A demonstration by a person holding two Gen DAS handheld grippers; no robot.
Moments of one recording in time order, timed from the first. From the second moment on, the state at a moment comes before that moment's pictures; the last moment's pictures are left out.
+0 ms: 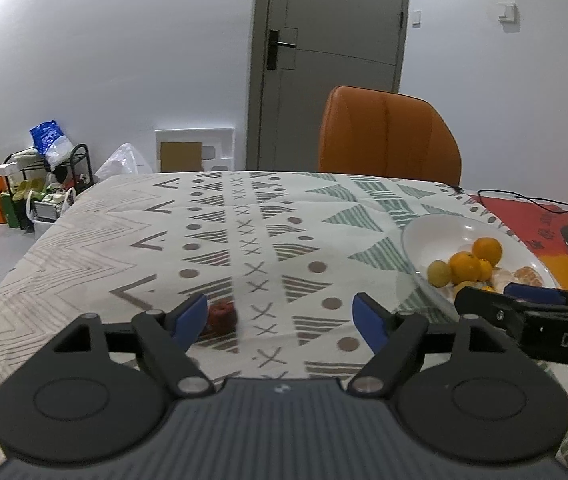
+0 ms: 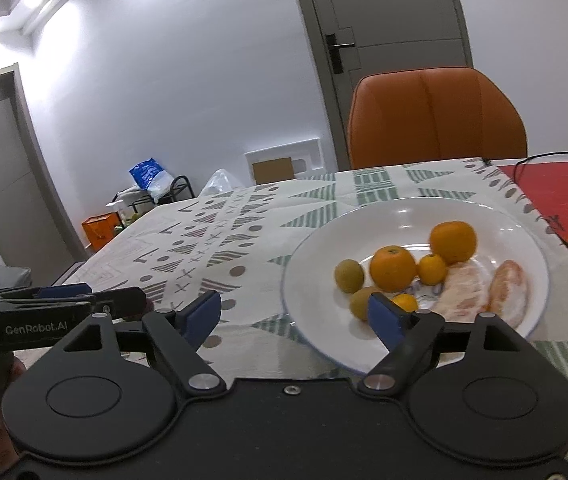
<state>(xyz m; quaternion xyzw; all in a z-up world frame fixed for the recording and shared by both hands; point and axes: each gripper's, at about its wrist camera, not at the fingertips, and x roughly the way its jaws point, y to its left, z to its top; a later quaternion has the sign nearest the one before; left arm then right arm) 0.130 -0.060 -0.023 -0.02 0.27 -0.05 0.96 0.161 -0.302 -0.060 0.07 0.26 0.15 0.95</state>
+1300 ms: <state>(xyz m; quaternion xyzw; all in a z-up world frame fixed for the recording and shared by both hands) 0.160 0.009 -0.064 -0.09 0.31 -0.01 0.95 0.183 -0.224 -0.066 0.01 0.28 0.20 0.94</state>
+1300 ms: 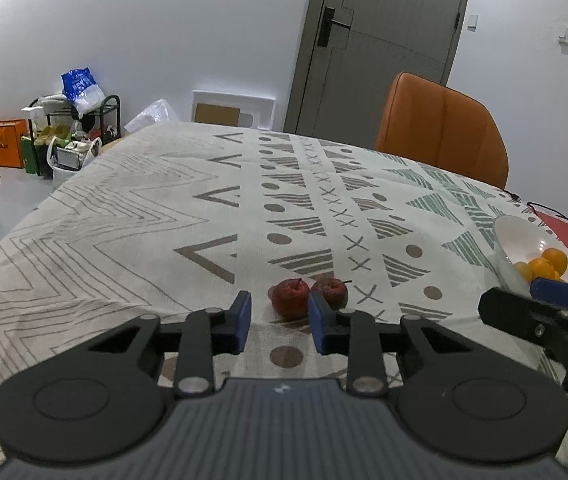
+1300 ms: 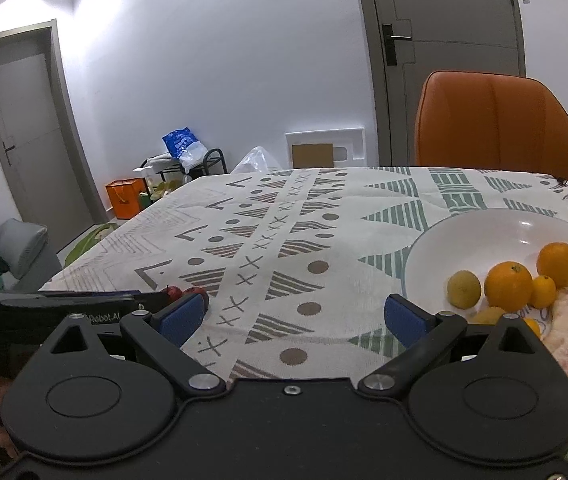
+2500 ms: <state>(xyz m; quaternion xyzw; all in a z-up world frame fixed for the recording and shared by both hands) 0.148 0.067 -0.050 -0.10 0.29 0.02 0.95 0.208 -0.152 -0.080 -0.03 0.31 0.26 0.91</state>
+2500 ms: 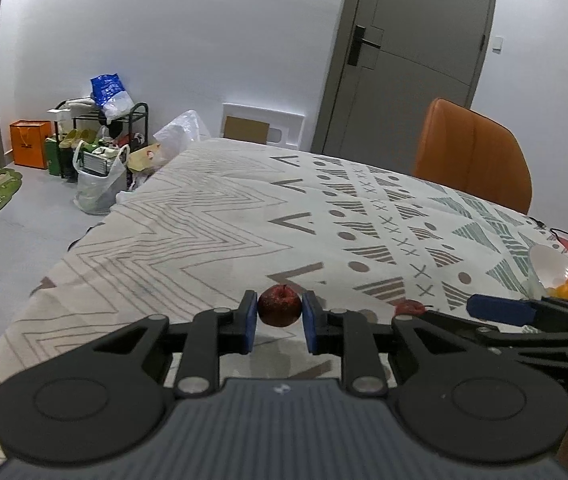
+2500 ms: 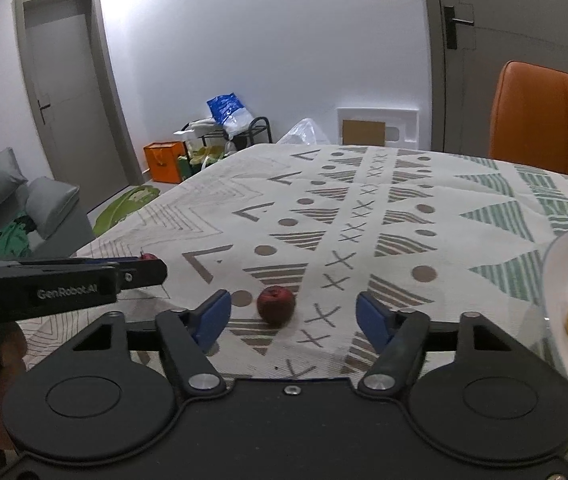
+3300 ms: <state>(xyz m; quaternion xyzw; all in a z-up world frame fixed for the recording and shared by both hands) 0.144 0.063 -0.050 -0.10 0.29 0.01 0.95 0.209 -0.150 -0.078 -0.03 0.31 0.27 0.91</state>
